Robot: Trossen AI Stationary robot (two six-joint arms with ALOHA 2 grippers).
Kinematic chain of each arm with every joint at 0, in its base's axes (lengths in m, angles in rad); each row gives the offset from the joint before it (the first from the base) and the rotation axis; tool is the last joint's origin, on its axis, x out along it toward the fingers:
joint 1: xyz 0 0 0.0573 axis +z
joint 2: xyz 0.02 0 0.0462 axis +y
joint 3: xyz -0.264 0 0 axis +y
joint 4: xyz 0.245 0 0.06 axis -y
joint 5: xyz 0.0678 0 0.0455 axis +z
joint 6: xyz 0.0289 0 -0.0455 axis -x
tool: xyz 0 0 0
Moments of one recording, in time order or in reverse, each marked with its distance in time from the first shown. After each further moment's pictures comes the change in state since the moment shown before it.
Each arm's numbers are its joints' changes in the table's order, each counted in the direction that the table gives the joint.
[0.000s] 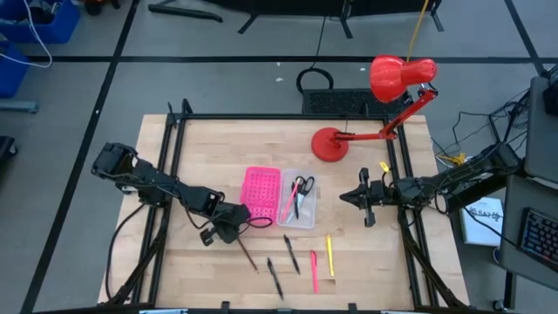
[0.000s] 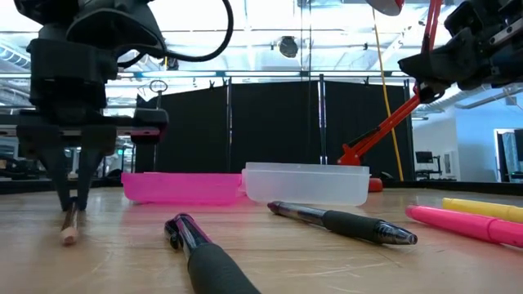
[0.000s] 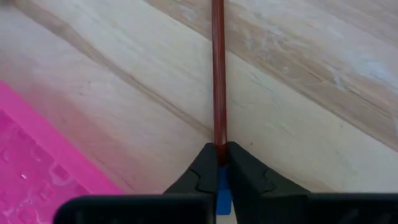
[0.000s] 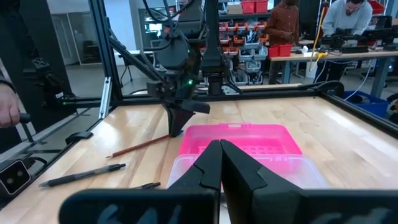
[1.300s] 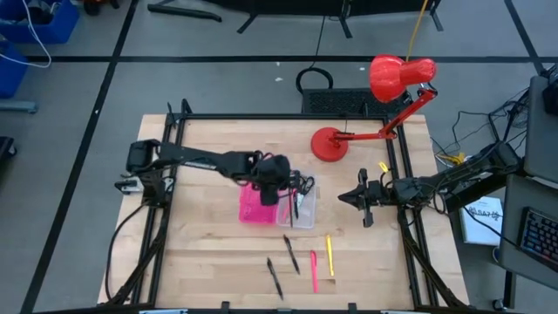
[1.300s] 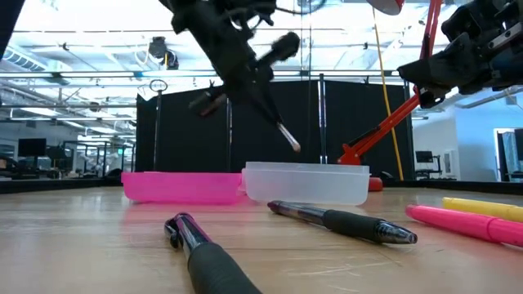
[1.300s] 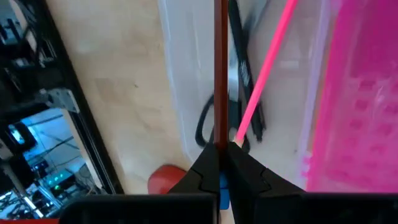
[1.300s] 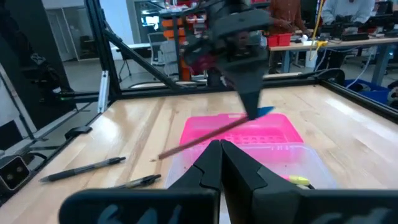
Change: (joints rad) left arm 0.327 0.197 -0.670 -0.147 0.226 -1.079; right arm 0.000 0.033 0.000 -0.006 -0.011 -0.036
